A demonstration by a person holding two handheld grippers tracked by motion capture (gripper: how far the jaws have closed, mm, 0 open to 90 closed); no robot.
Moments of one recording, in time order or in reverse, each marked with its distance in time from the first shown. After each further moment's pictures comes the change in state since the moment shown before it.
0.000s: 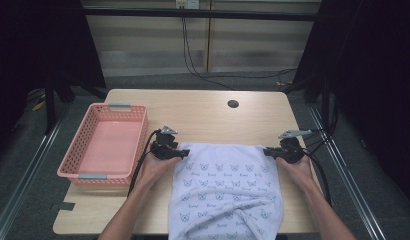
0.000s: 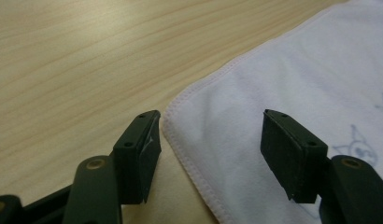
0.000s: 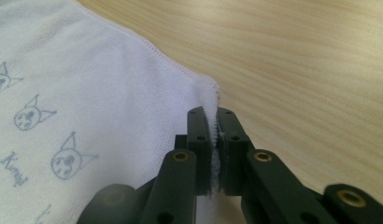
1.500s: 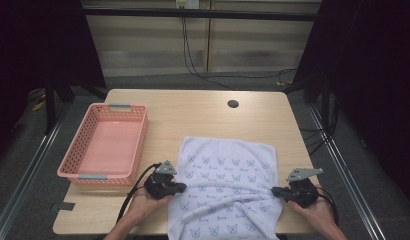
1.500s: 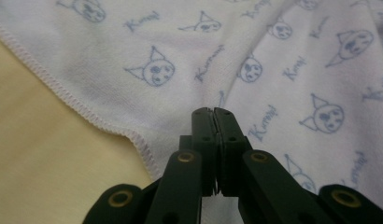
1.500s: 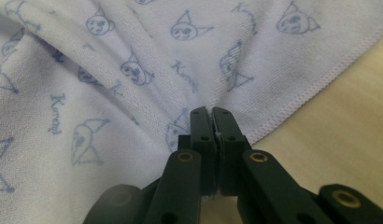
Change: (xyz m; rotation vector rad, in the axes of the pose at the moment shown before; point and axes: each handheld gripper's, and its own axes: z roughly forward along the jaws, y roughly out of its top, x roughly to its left) left arm -0.077 -0.077 -0.068 0.102 -0.251 0.183; right arm 0.081 -0.075 -0.075 0.136 0.058 -0.111
